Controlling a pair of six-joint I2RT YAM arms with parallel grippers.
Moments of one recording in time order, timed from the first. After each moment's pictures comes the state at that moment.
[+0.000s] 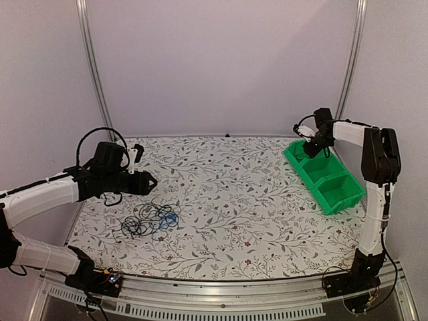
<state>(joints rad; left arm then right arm) -0.47 1.17 0.73 -0.28 0.04 -0.28 0.07 2.16 1.73 -0.51 -0.04 -0.61</state>
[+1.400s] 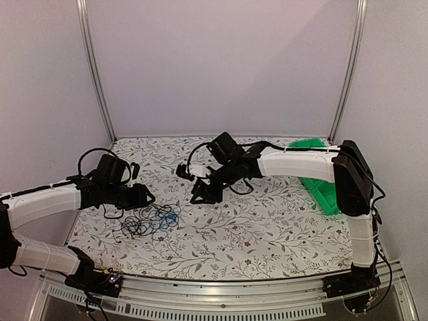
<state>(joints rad) -0.47 1.16 0.63 -0.33 0.11 -0.56 0.92 2.13 1.71 -0.44 -0.43 -0.46</state>
